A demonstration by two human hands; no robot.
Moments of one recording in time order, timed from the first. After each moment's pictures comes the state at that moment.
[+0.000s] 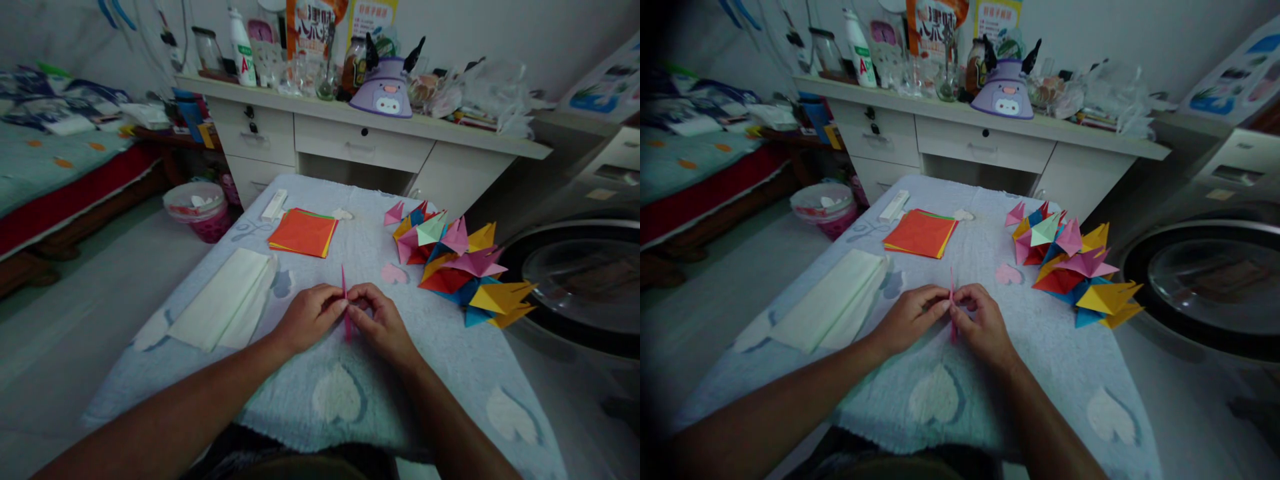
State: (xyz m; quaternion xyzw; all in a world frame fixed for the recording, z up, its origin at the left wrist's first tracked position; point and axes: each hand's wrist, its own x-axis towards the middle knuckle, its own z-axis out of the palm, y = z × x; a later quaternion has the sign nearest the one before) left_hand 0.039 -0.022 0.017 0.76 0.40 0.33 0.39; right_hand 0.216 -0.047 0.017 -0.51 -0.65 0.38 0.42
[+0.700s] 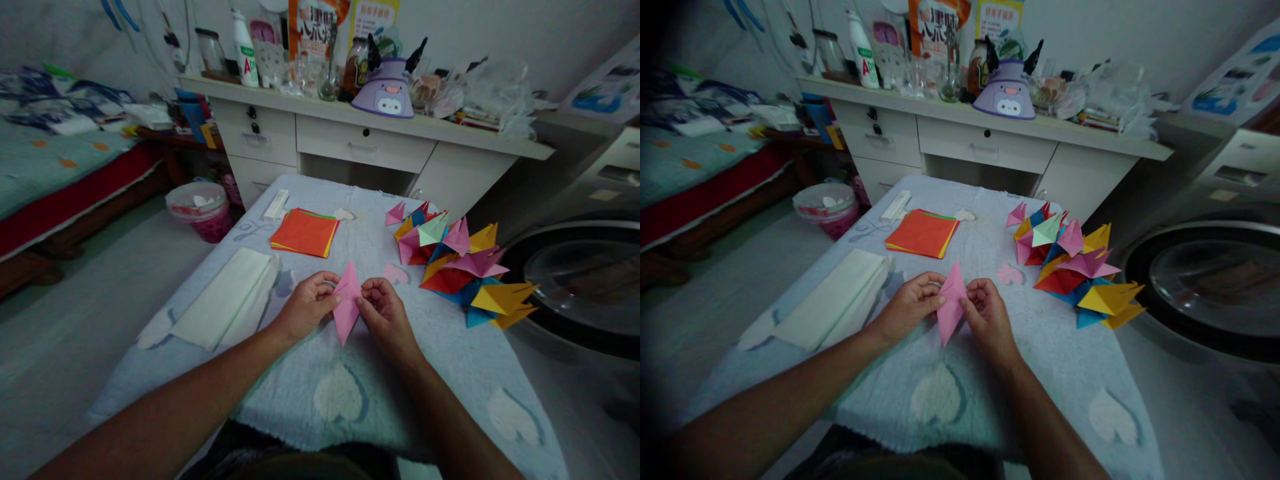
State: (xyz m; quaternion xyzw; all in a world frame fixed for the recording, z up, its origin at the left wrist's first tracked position) left_hand 0.042 -0.013 0.010 0.52 0.37 0.40 0.66; right_hand 0.213 -0.045 0.006 -0.48 -0.52 0.47 0.52
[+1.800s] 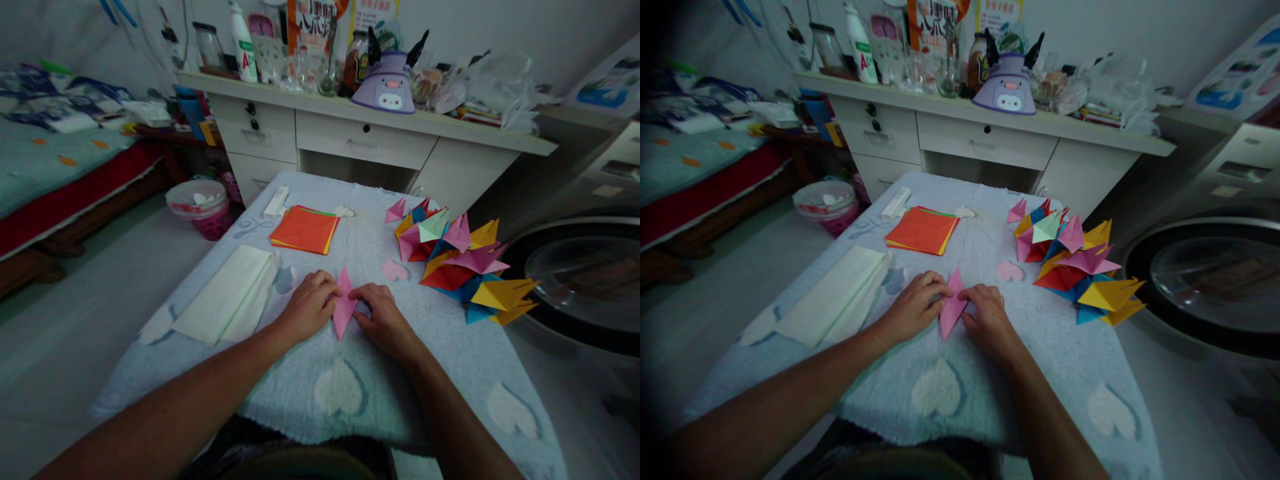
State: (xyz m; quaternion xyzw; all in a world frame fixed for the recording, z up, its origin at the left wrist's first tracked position) left_hand 0.035 -0.008 -0.003 0.83 0.41 0.29 0.24; right_hand 0.232 -0.043 0.004 -0.56 -0.77 0.21 0.23
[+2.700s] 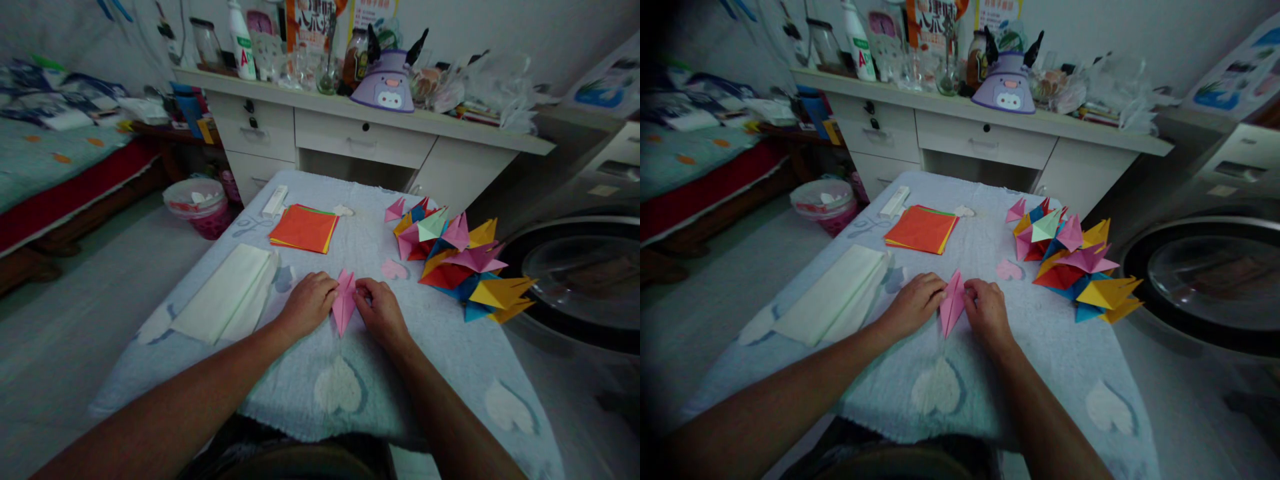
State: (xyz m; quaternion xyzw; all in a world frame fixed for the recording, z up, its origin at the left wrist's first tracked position) left_hand 0.039 -0.003 -0.003 0.85 0.43 0.23 0.20; right_hand 0.222 -0.034 -0.001 -0.62 -0.70 0.18 0.29
